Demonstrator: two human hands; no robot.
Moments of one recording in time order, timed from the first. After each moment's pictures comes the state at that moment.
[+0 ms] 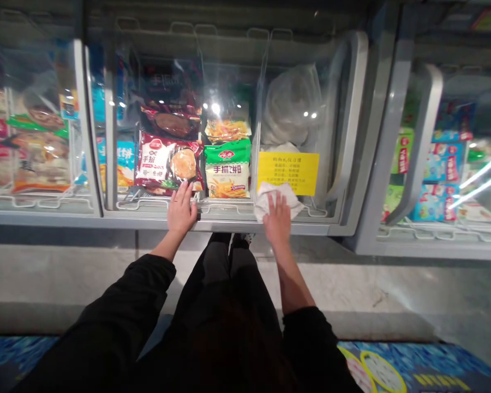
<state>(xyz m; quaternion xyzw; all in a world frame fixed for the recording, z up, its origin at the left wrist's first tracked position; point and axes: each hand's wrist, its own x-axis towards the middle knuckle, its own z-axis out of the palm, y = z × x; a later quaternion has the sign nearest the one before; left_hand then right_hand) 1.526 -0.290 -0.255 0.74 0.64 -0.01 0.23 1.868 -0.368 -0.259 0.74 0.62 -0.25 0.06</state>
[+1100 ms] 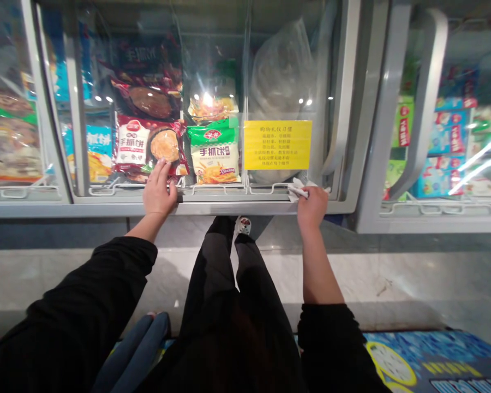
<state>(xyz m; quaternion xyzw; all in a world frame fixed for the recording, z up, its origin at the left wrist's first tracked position) 1.522 -0.293 -0.270 0.74 0.63 0.11 0.21 1.980 -0.395 -0.259 0.86 0.48 -0.16 -0.09</state>
